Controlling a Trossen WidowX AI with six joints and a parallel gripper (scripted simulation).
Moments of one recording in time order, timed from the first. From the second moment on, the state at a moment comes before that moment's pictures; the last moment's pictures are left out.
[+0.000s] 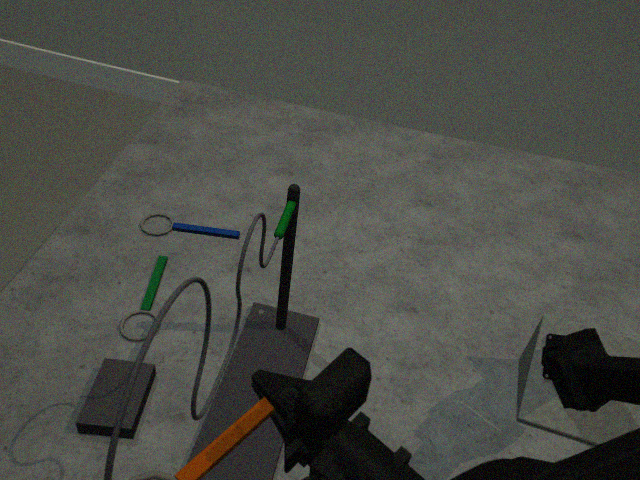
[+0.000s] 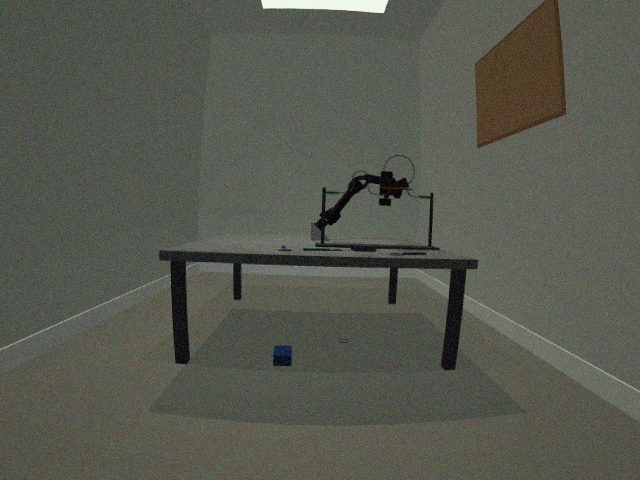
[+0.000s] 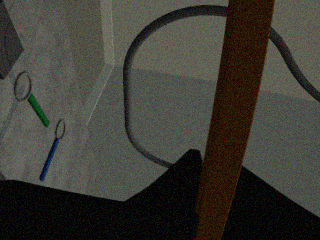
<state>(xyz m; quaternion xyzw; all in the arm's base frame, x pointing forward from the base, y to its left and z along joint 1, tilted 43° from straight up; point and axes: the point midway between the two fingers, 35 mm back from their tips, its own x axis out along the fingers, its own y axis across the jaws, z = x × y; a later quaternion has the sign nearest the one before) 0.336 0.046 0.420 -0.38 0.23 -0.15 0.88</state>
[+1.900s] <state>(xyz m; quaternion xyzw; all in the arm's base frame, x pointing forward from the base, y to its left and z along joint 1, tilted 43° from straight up) 0.336 0.002 0.514 -0.63 0.18 -0.18 0.73</state>
